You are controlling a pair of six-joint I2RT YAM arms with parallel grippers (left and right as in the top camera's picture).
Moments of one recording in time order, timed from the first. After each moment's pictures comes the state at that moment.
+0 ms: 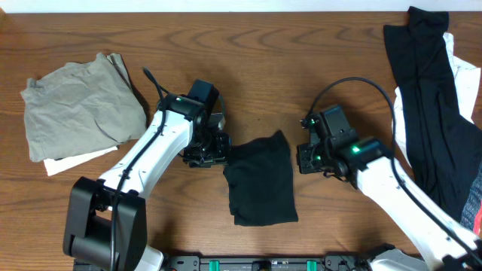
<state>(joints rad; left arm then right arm) -0.36 1.68 1.17 -1.09 0.34 -0.35 0.45 1.39 0.87 -0.68 -0.16 0.33</state>
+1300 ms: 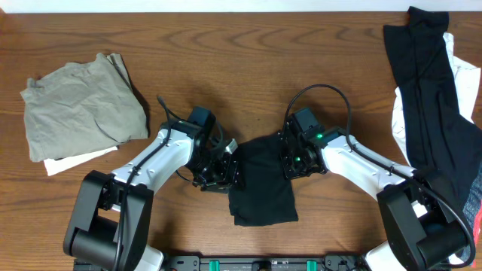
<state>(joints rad) -0.36 1.68 0.92 -0.92 0.68 -0.20 0.50 1.72 0.89 -0.58 -0.26 0.29</state>
